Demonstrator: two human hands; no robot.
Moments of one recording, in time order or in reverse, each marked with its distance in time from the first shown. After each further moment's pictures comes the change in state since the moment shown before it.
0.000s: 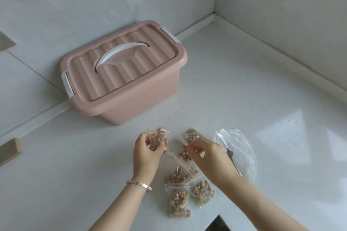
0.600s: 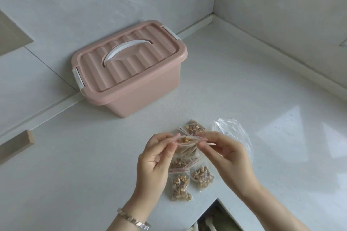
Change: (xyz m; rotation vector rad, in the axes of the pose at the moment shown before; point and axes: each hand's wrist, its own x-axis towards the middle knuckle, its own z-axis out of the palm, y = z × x) left_hand -0.092 0.067 -0.041 -0.412 -0.189 0.385; right_hand -0.061 -0.033 -0.031 0.684 0.175 -0.088
